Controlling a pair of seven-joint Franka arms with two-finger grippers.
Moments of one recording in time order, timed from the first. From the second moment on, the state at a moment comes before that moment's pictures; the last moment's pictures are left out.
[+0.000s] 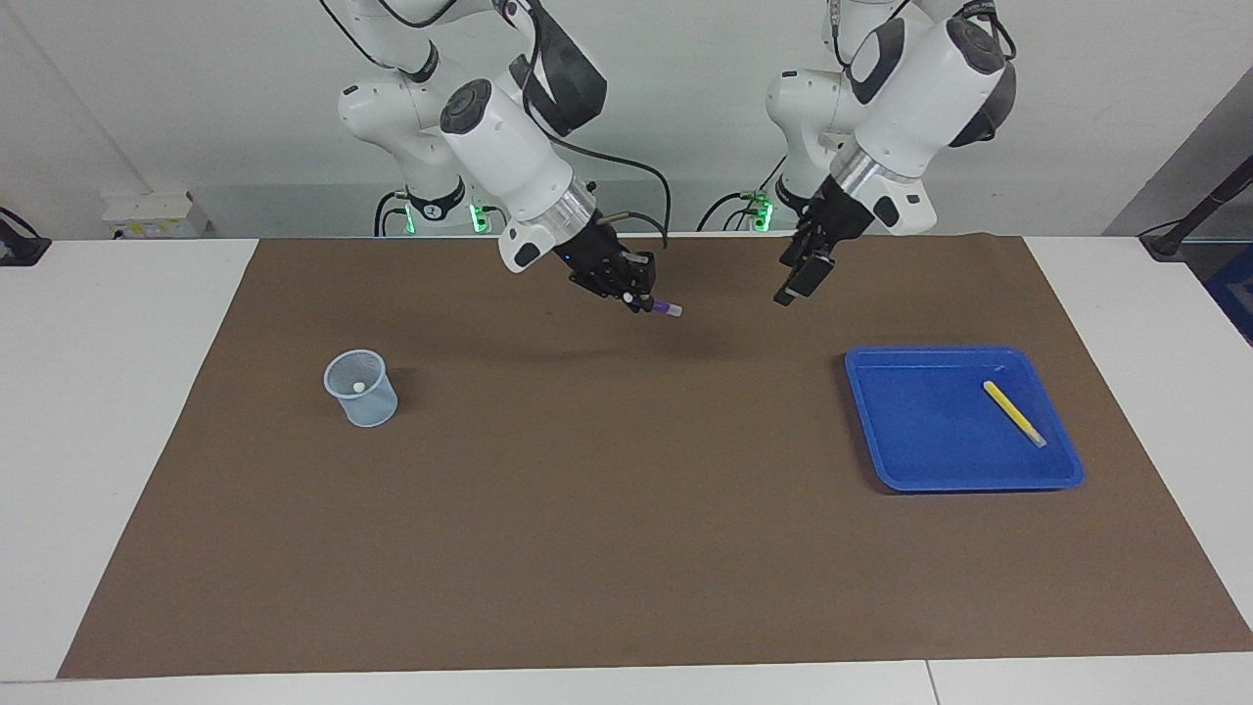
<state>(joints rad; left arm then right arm) -0.21 -0.16 -0.04 -1.97 -0.35 1.89 -1.20 0.42 0.05 0.08 -1.91 0.54 2.21 0.55</state>
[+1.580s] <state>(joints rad) 0.26 0.02 -0.03 -2.13 -0.10 2.19 -0.01 0.02 -0.02 0.07 -1.87 -0.08 1.81 -0.58</state>
